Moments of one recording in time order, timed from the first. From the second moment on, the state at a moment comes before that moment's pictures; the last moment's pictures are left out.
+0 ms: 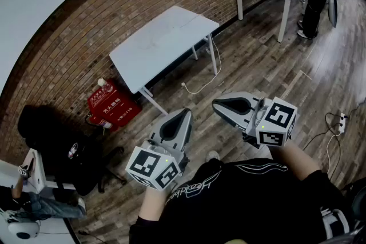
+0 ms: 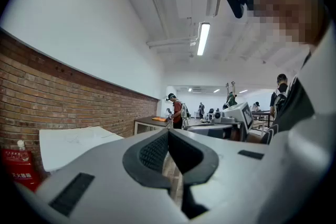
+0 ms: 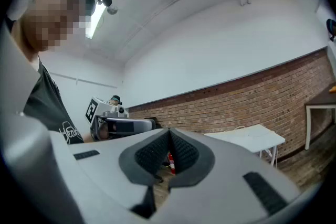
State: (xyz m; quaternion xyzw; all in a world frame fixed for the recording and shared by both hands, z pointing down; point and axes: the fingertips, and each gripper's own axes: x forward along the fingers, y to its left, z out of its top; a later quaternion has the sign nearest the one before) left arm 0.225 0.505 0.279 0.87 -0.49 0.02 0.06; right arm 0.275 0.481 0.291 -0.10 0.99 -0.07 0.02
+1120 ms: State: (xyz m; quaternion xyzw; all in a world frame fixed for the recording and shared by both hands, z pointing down) left arm 0.186 0.436 0.313 0.86 -0.50 0.02 0.09; right arm 0.240 0.408 0.336 -0.11 0.99 -0.12 0.00
